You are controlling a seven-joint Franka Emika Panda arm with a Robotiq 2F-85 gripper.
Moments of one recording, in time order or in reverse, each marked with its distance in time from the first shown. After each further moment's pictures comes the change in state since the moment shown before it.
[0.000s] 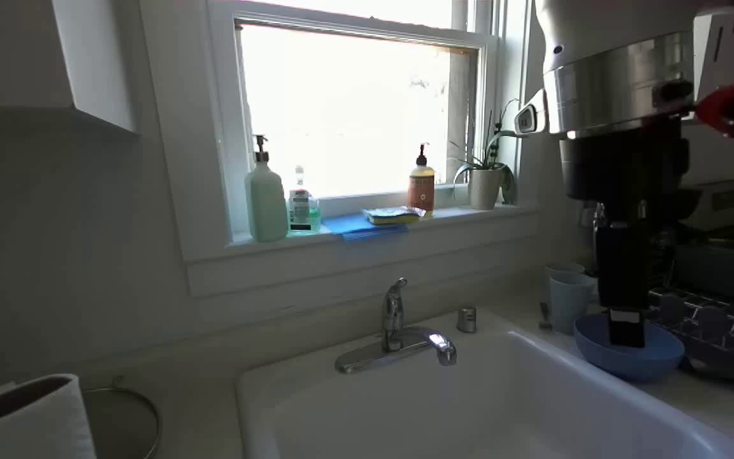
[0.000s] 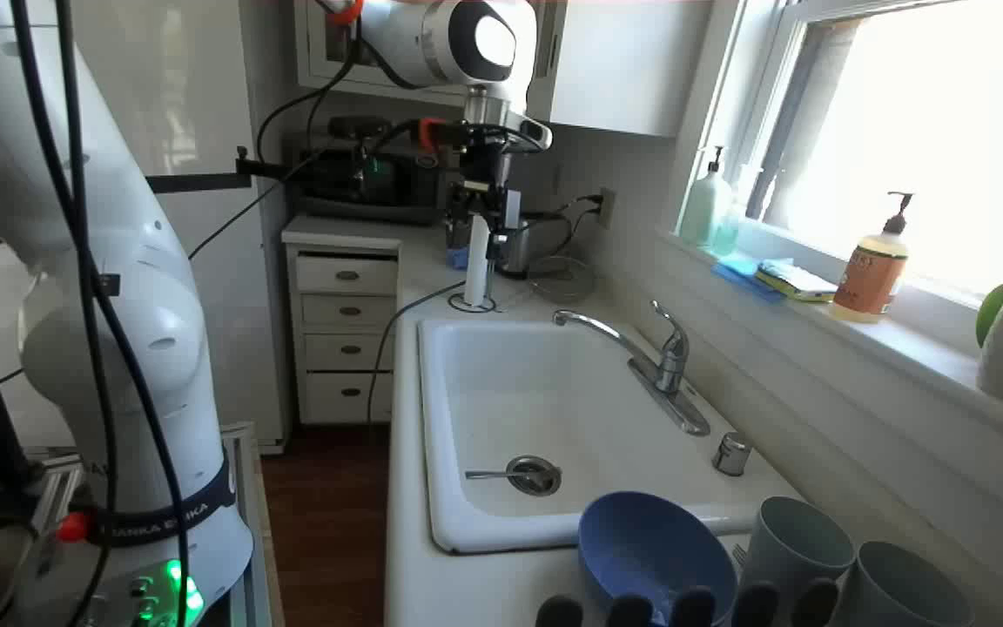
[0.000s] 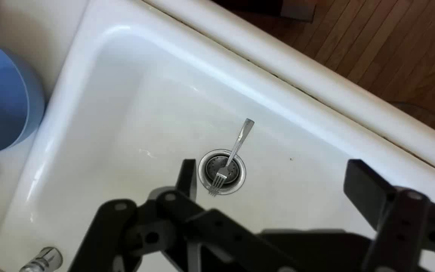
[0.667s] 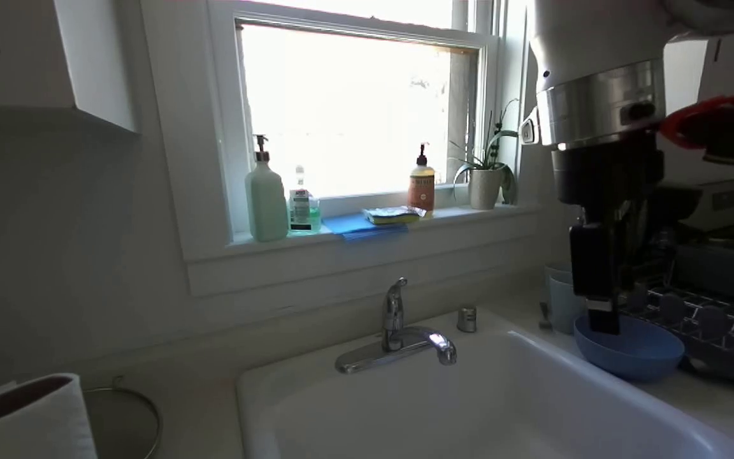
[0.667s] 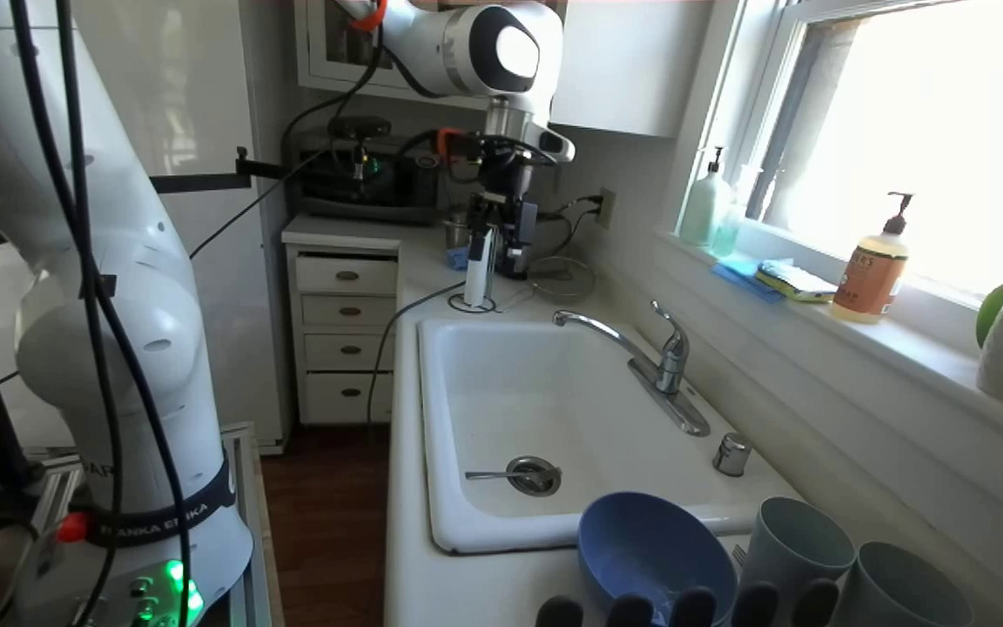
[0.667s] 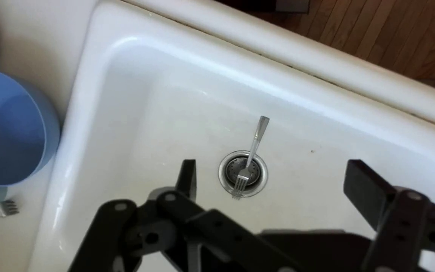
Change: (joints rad) arm -0.026 0.030 -0.061 0.002 -0.002 0.016 0.066
